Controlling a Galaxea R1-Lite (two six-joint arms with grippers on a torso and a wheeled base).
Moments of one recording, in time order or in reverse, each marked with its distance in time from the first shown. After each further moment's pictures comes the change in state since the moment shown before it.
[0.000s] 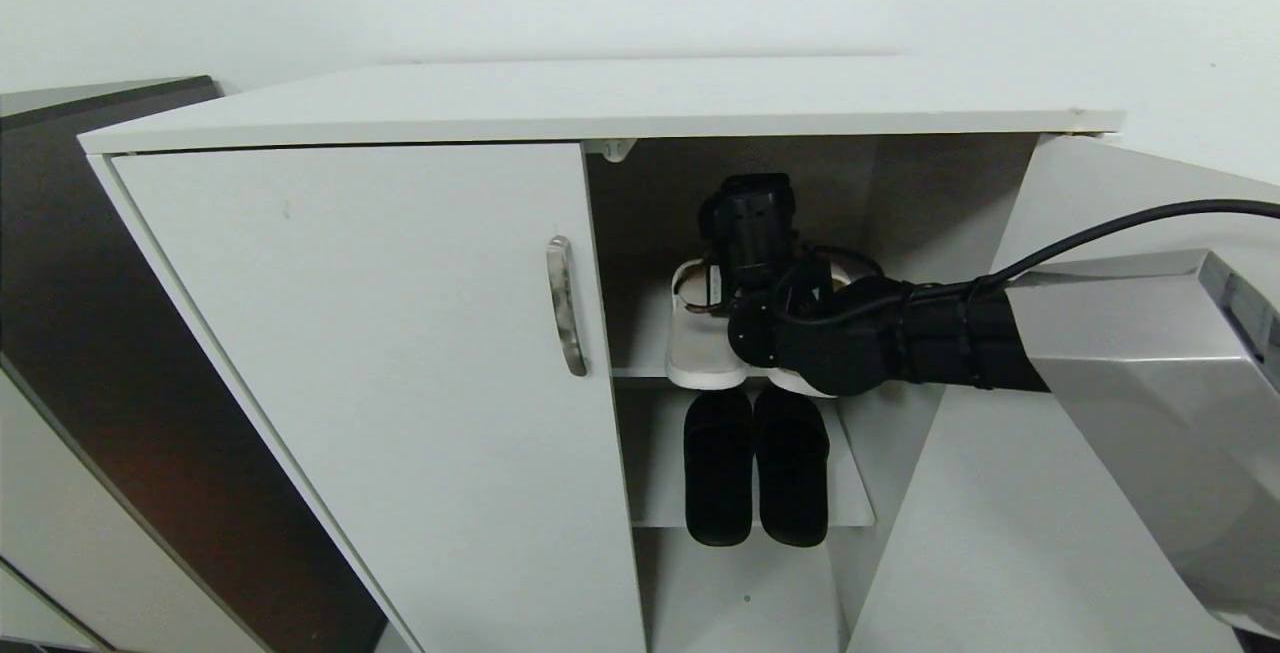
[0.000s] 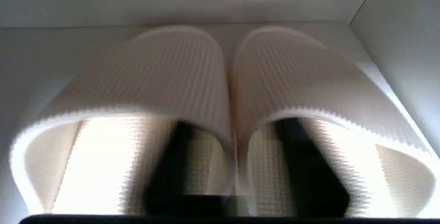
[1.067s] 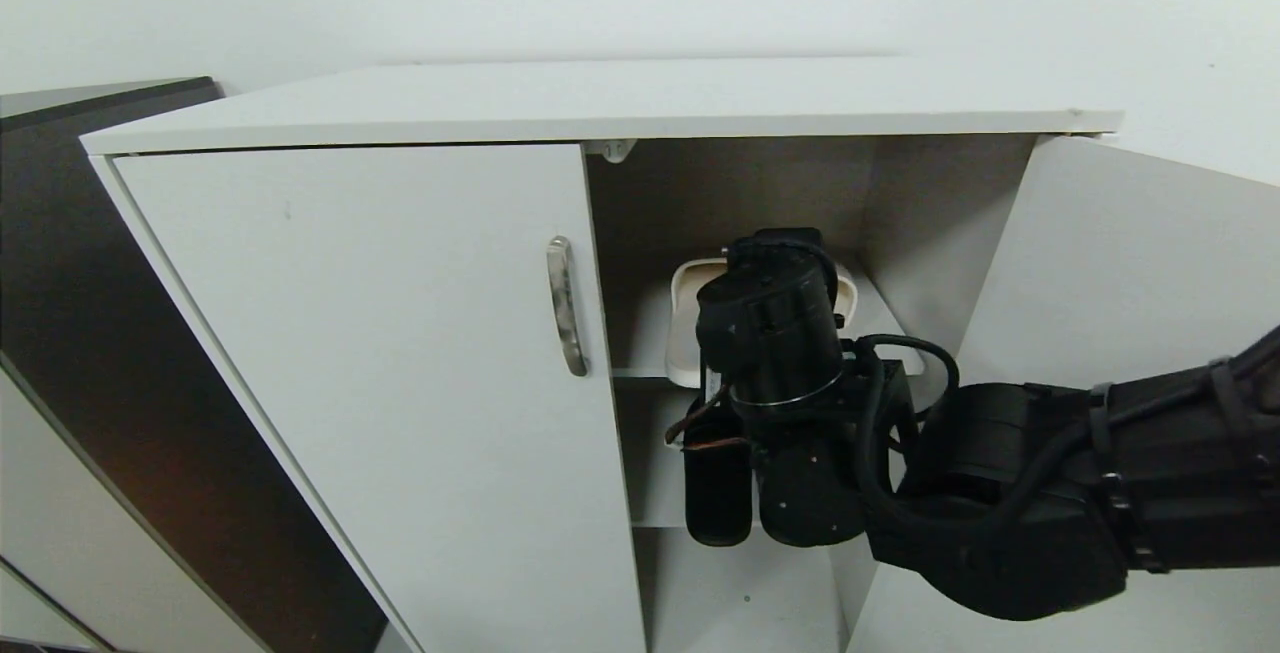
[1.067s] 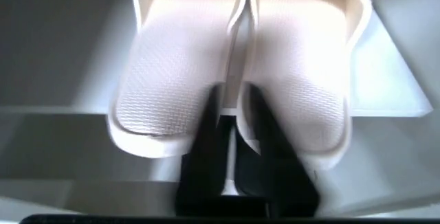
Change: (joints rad) left arm 0.000 0.000 0.000 0.000 -0.001 0.001; right arm 0.245 -0.349 0.614 -0.177 -0.109 0.140
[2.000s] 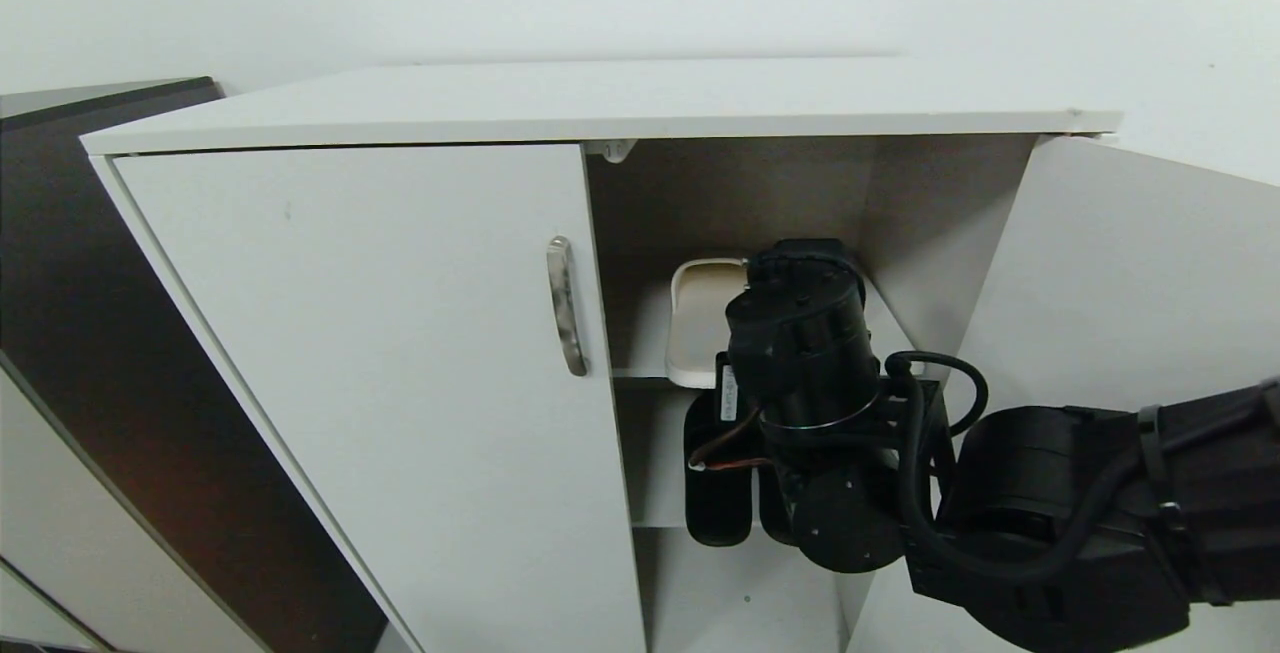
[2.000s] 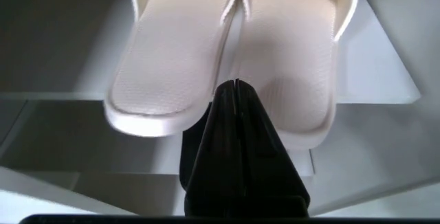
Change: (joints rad) left arm 0.000 0.000 0.000 0.000 -0.002 0.001; right arm 0.009 -0.045 0.091 -0.051 0.004 -0.001
